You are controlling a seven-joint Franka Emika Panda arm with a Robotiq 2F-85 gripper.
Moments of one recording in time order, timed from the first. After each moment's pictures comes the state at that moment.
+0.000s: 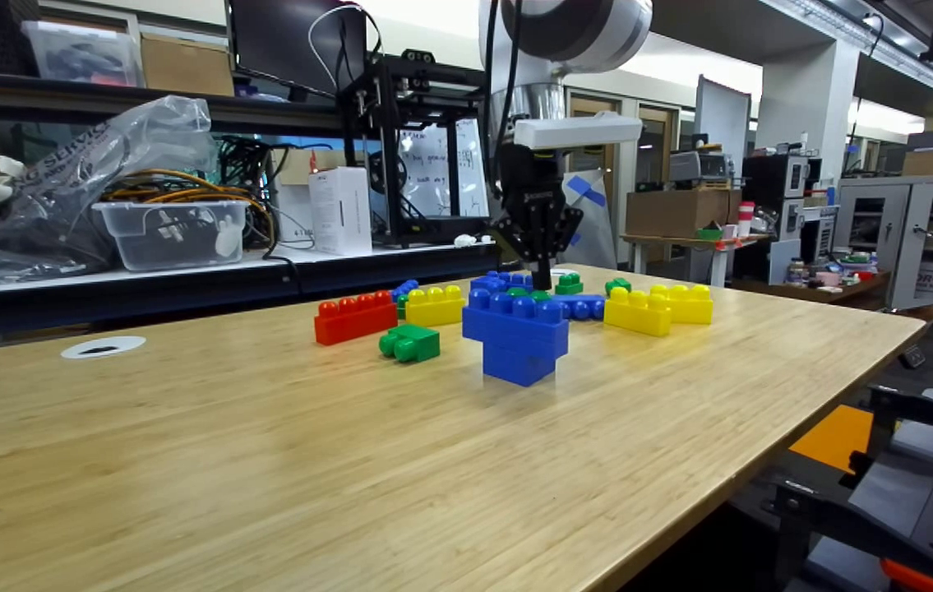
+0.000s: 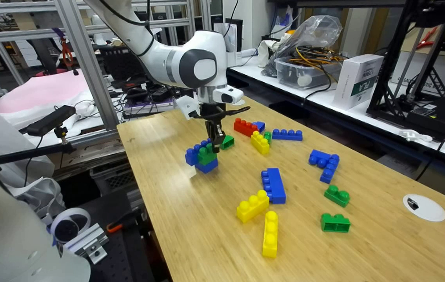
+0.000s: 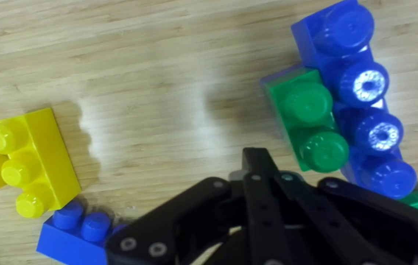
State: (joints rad) arm 0.19 0.17 0.05 -2.32 -0.10 2.42 0.49
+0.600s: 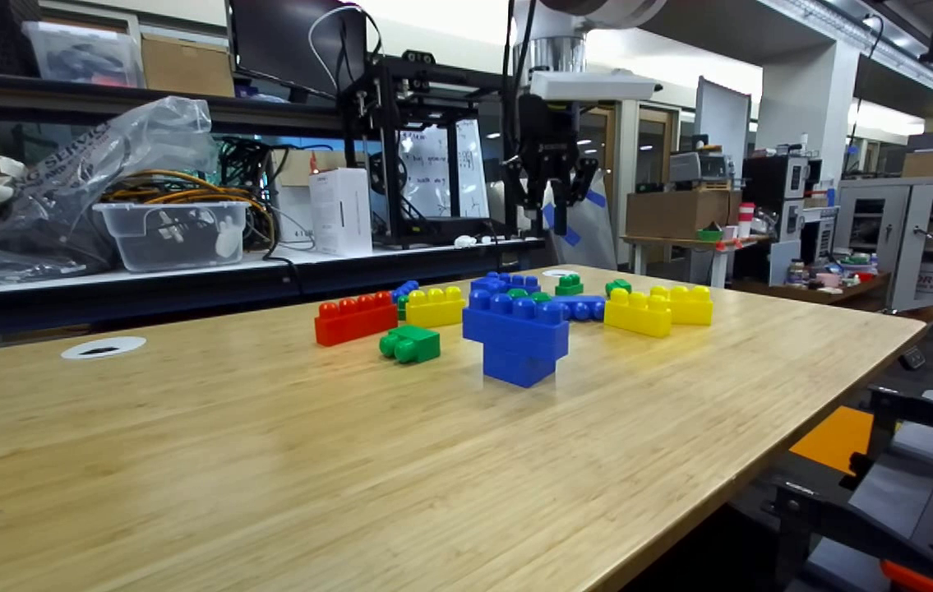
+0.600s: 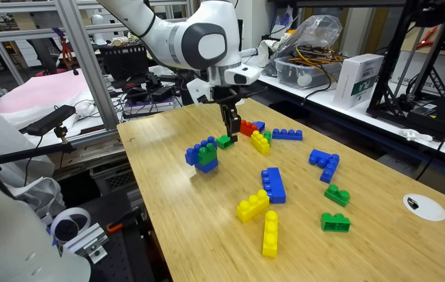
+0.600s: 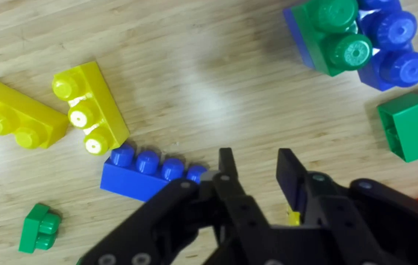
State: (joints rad) arm 0.13 0.05 0.01 -2.31 -0.10 2.41 0.49
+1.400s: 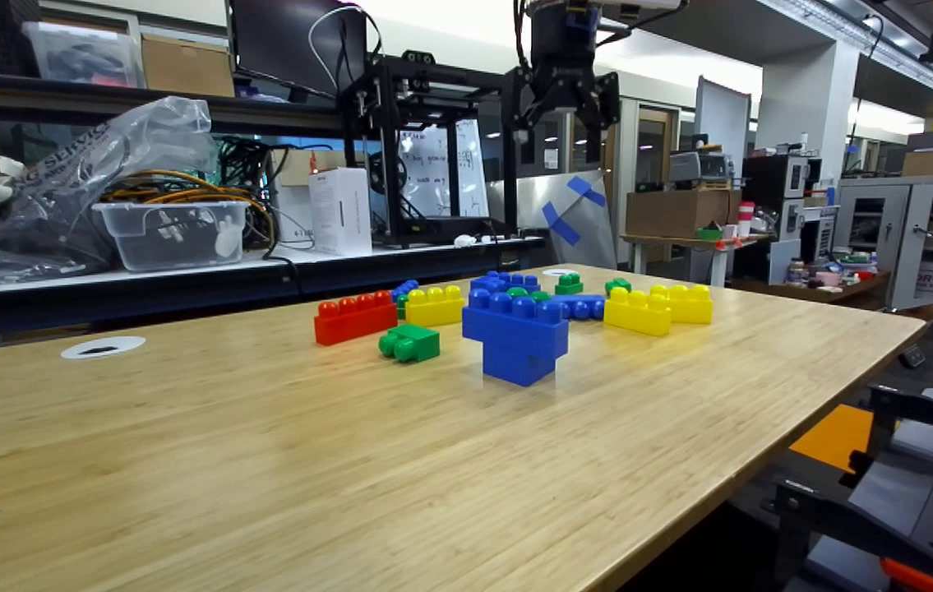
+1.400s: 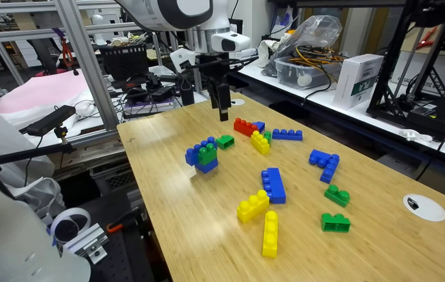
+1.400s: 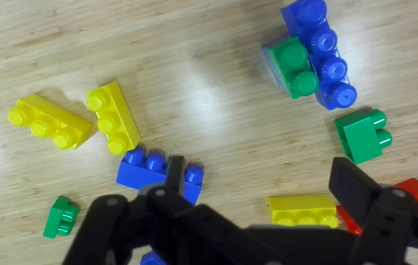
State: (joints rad) arm 0.13 -0.14 0.04 -2.31 -0.04 2.20 0.43
